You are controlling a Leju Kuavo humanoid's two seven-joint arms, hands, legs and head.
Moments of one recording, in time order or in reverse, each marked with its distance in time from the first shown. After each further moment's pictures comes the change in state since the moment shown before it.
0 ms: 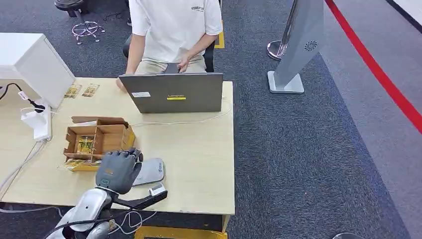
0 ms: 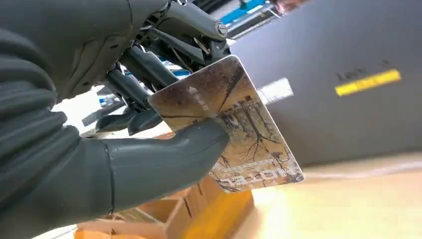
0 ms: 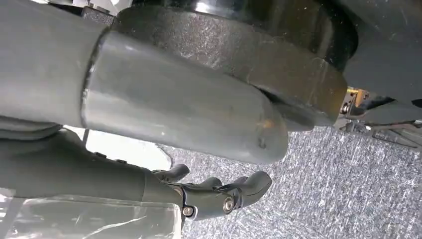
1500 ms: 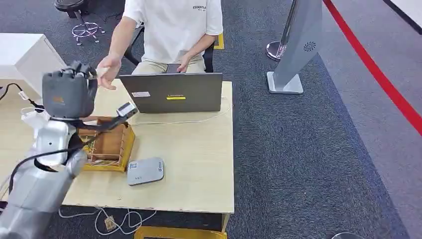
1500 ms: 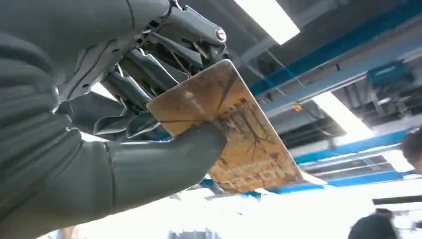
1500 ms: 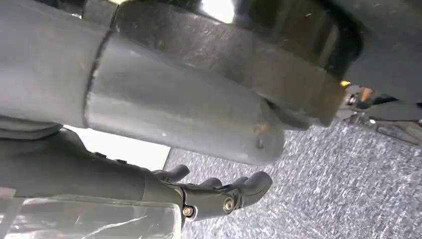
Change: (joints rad) left arm -0.564 0.040 0.103 0.228 -0.161 0.230 0.026; right arm -0.008 -0.004 0.031 -0.005 0.098 0.025 -0.002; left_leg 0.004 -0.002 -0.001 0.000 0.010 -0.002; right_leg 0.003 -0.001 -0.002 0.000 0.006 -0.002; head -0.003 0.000
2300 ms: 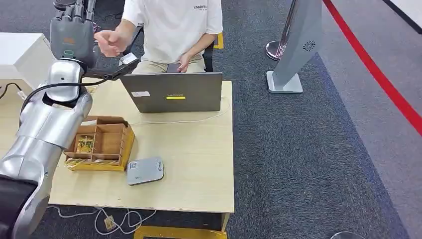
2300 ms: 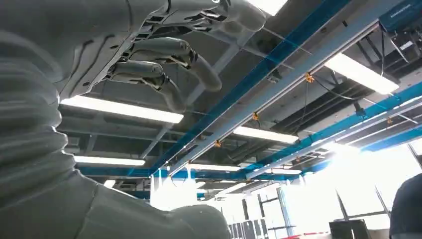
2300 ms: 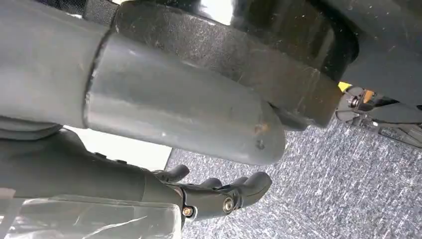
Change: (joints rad) left arm -0.372 -0.138 -0.070 0.505 -0.053 -0.057 0.041; right arm -0.008 -0.005 0.005 0.000 -0.002 0.013 0.011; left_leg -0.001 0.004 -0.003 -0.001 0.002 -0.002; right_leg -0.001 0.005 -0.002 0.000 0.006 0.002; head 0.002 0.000
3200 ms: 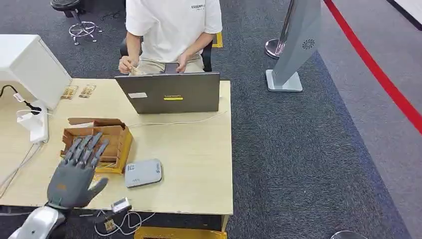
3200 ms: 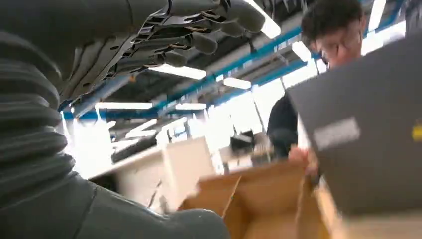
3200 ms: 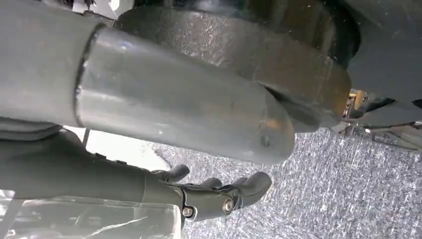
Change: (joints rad) left arm 1.248 0.382 0.152 -1.031 0.259 -0.025 -0.093; right arm 0.022 0.015 -0.056 0.000 -0.118 -0.045 -0.008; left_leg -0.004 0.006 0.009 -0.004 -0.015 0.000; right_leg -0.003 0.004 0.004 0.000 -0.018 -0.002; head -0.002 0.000
